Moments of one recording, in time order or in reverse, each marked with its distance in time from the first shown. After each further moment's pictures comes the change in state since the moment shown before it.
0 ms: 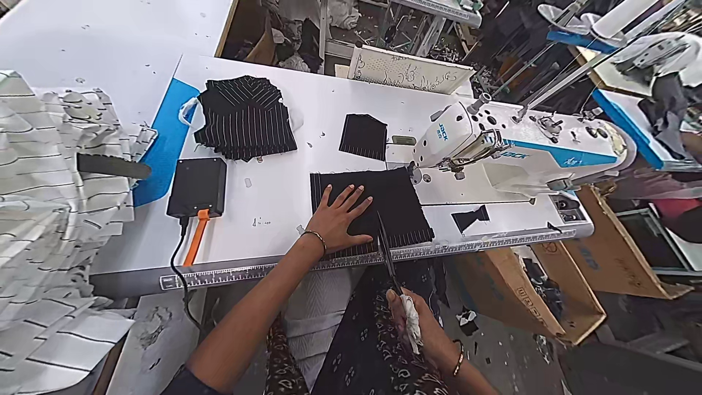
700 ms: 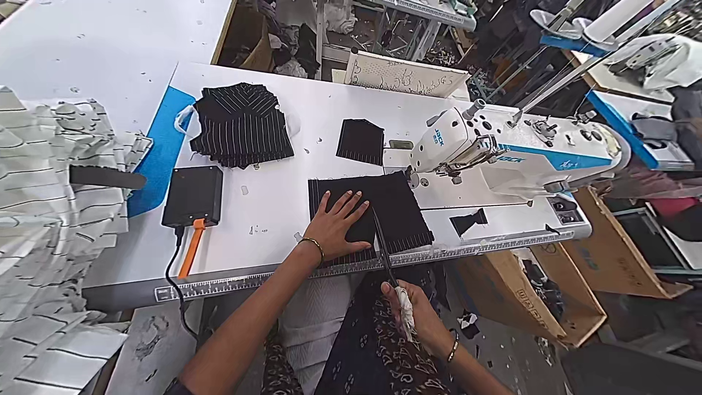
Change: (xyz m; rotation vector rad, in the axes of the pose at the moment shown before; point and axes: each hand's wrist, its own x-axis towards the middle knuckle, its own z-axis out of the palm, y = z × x) left_hand 0.000 0.000 -0.001 -0.031 0.004 0.002; right_hand 0.021 -0.018 -0.002 -0.029 0.026 0.005
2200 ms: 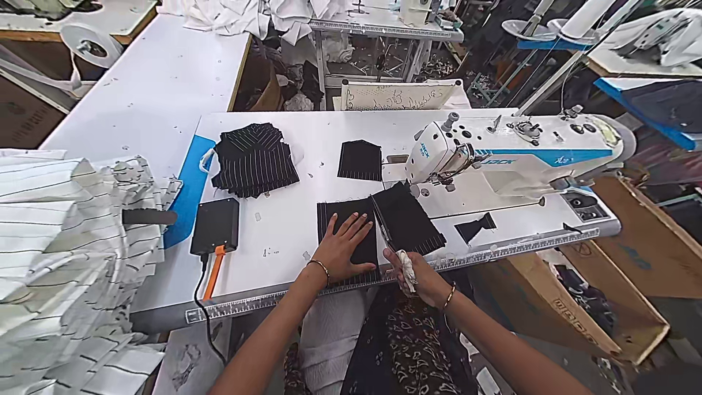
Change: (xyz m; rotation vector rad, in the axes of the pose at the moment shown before) left_hand -0.010 0.007 0.000 0.005 0.031 0.070; right_hand 0.052 -0.061 -0.015 0.079 -0.095 0.009
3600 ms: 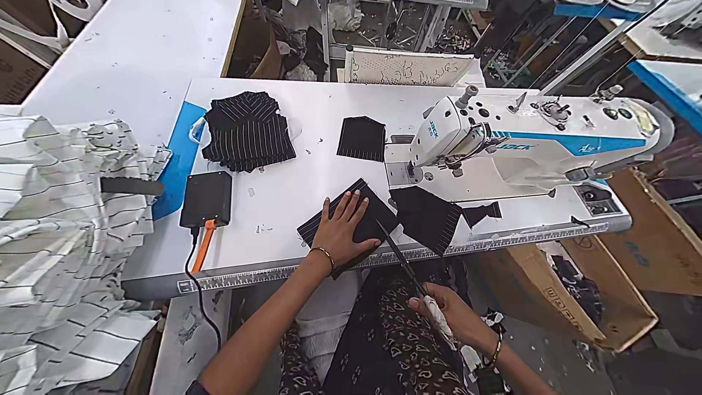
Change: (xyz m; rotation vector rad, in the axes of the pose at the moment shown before) left_hand 0.005 0.019 0.014 0.005 0.046 -0.250; right_hand -0.065 0.062 -0.061 -0.556 -0.079 0.060
